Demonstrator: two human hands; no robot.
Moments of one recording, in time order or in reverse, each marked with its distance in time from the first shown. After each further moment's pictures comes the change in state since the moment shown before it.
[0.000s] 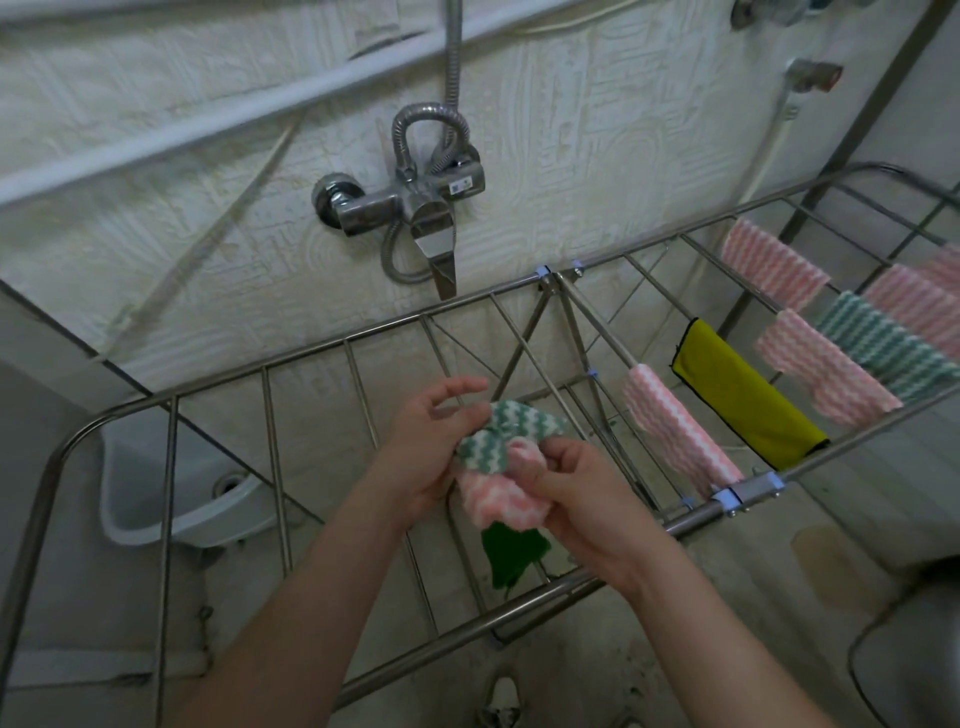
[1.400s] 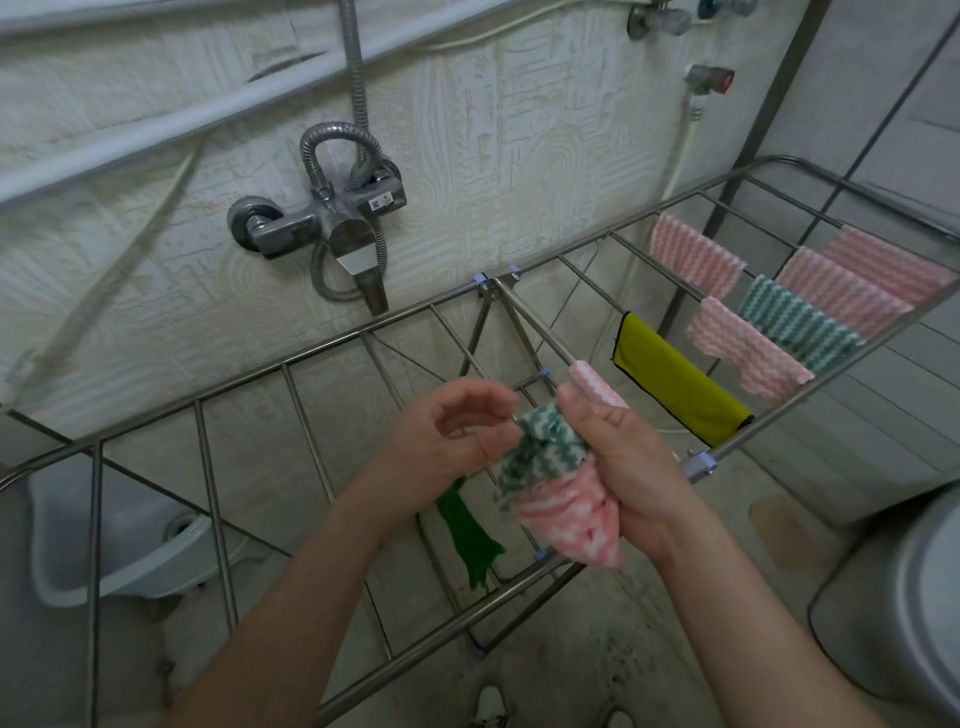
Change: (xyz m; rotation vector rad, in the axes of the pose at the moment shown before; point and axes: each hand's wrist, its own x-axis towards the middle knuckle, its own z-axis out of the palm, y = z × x) left_hand -0.012 0.012 0.041 0.384 -0.426 0.278; right_hand -0.036 -0.050 -0.036 -0.097 0.270 -0.147
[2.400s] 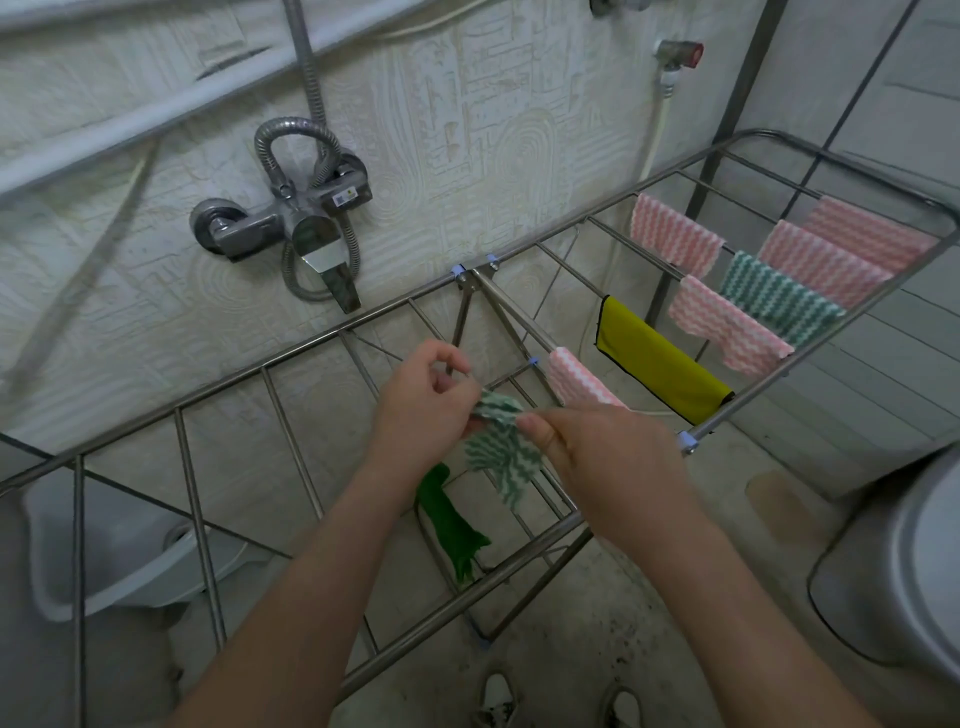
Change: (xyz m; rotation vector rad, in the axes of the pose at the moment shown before) left_hand 0.030 0.008 0.029 0.300 0.403 -0.140; right_hand -0.013 0.004 -0.015 -1.687 0.255 -0.547
